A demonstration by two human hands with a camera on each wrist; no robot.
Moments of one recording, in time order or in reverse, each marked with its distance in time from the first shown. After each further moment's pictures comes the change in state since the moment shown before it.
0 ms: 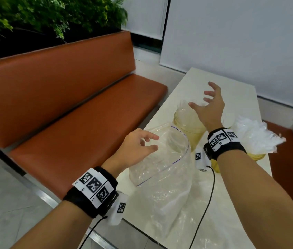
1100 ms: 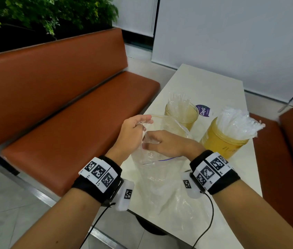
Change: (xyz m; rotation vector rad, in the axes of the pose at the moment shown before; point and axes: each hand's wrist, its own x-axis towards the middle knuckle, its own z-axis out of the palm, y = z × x) left_hand -0.003 0.012 0.018 -0.223 0.165 0.036; right_hand -0.149 -0.073 -0.008 -0.323 -1.173 -0.072
